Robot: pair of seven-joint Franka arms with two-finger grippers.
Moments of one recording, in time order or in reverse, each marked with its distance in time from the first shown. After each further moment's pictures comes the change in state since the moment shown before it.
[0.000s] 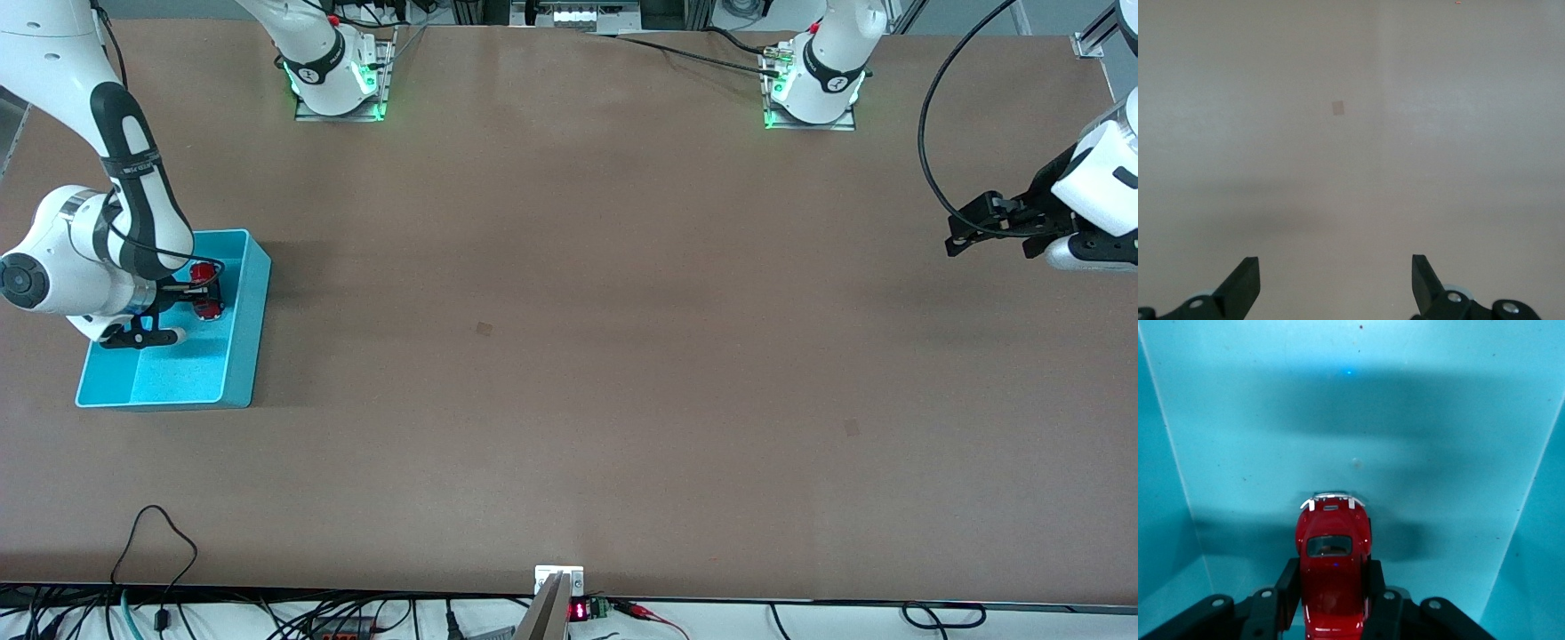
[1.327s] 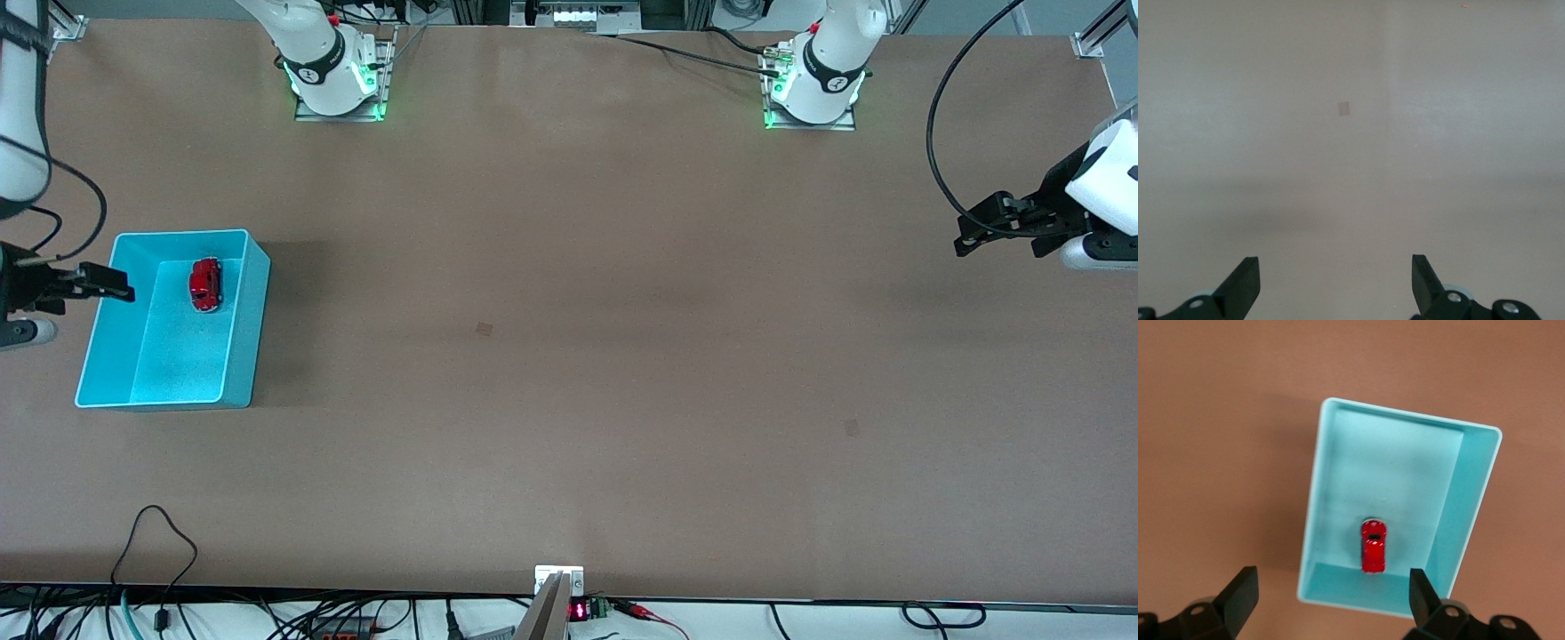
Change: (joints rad) left arm 0.022 -0.003 -0.003 0.000 0.000 0.000 0.000; right arm 0.016 -0.199 0.127 0.531 0.000 -0.573 0.008
